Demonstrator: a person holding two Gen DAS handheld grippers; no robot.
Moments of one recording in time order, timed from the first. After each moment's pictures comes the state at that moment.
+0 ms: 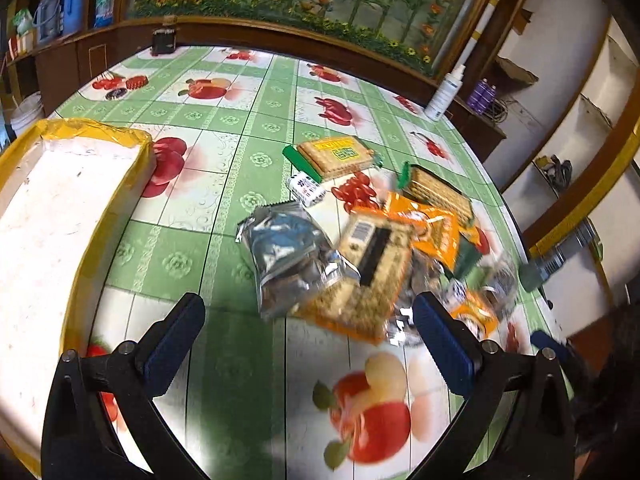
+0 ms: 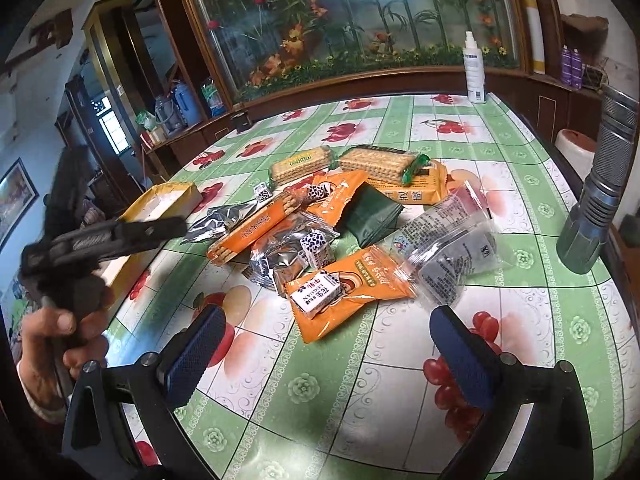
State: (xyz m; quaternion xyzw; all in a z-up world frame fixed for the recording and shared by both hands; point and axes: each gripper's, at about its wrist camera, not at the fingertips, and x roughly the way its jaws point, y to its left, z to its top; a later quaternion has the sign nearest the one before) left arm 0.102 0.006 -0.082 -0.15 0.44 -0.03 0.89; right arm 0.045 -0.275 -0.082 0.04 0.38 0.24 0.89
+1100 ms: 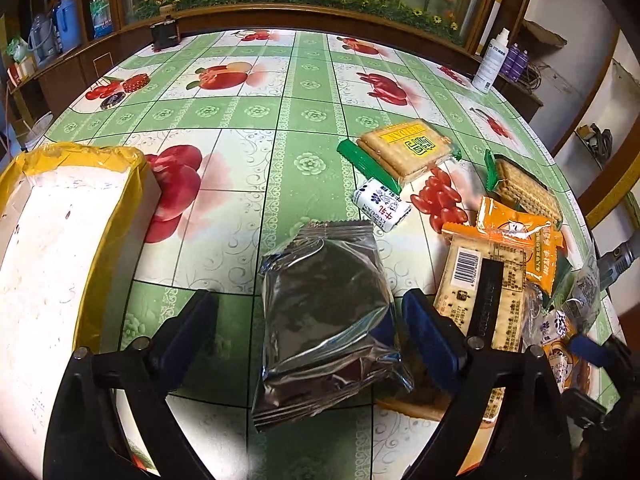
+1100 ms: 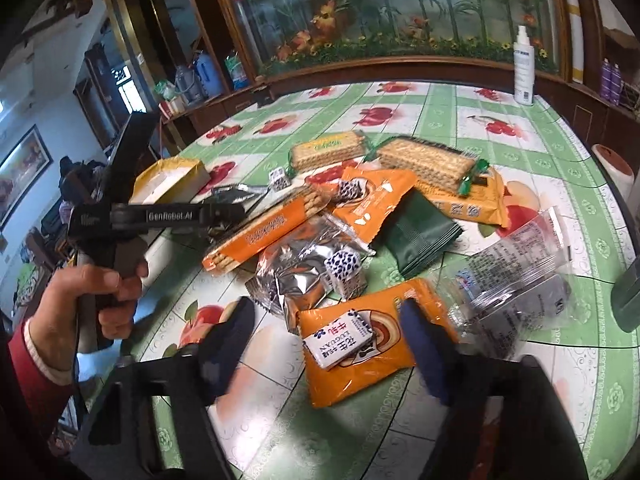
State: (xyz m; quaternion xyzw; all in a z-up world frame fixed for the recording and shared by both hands) left arm 0.161 0.022 -0.119 -0.07 0.48 0.01 0.88; right arm 0.090 -0.231 -0.102 -0.01 0.41 0.29 0.87
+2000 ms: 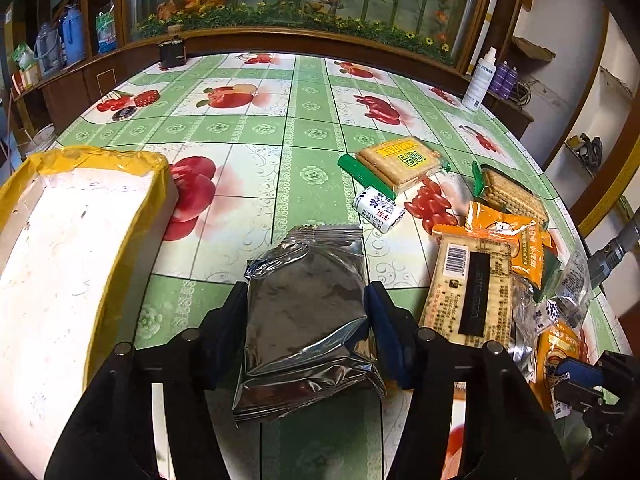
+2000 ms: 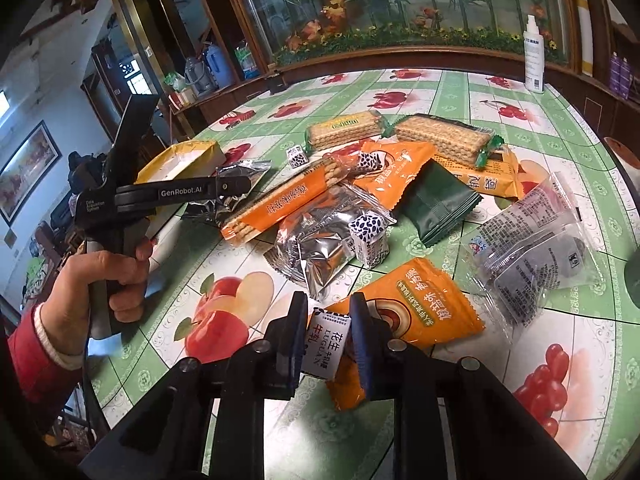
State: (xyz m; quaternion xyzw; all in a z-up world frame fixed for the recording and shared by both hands) left arm 0.133 0.030 -0.113 -0.08 0.43 0.00 0.90; right arm 0.069 -0.232 -0.108 0.00 0.42 0.31 0.86
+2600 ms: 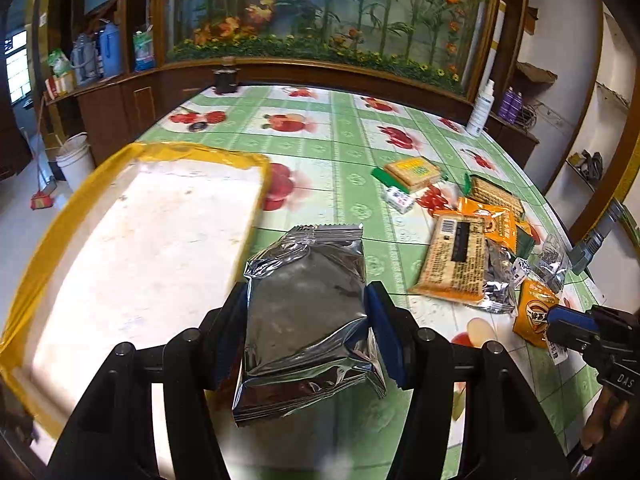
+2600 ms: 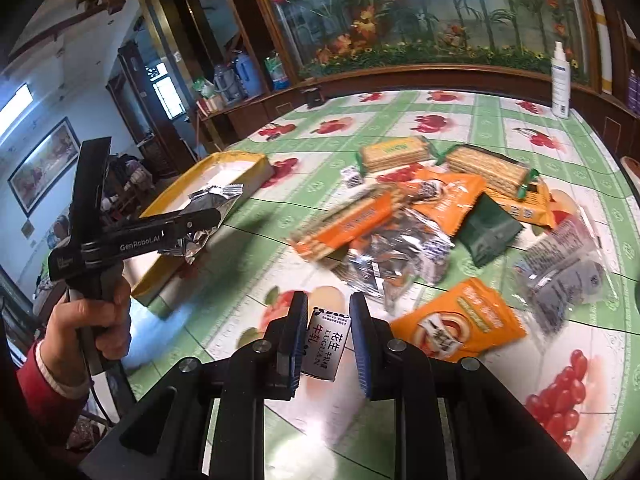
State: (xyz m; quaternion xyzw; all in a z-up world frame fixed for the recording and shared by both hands) left arm 0.036 0.067 -0.075 -0.08 0.38 0.05 0.92; right arm 0.045 -0.201 -0.080 0.00 0.39 0.35 0.85
